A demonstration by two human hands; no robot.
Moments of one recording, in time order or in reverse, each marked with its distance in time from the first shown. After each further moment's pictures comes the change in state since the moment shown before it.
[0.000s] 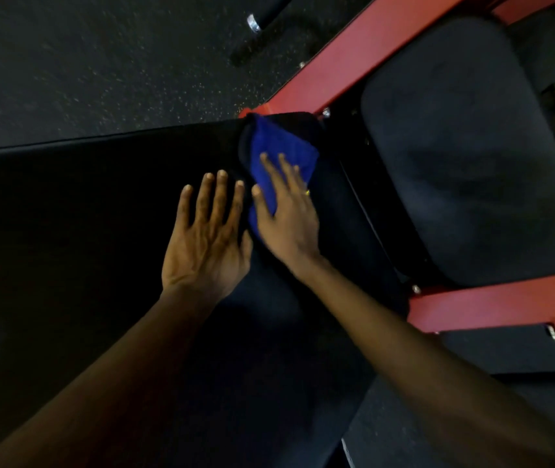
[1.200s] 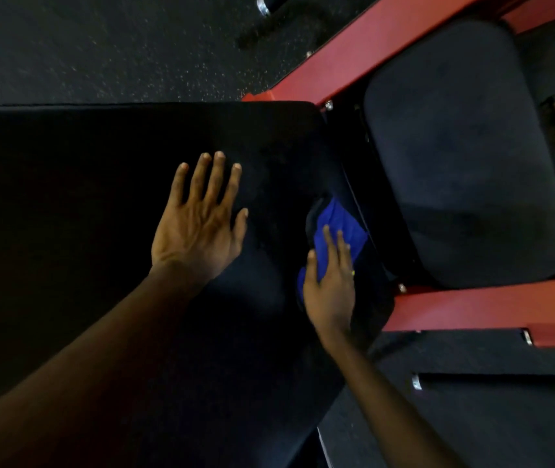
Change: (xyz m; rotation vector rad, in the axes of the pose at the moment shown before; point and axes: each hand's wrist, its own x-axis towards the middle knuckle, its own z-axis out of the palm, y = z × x) left_hand 0.000 0.000 0.003 0.005 0.010 -0.005; right_hand -0.122 0.075 -0.024 0.013 0.081 0.327
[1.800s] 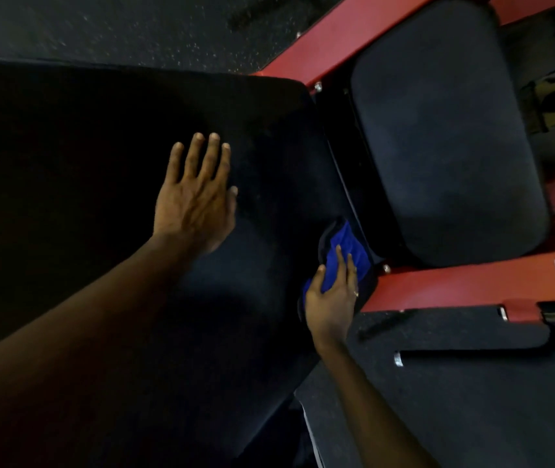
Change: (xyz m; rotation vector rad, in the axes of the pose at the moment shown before) left_hand -0.008 0.019 0.004 -0.067 0.005 -0.035; right_hand -0.059 0.051 -0.019 0.006 0.089 0.187
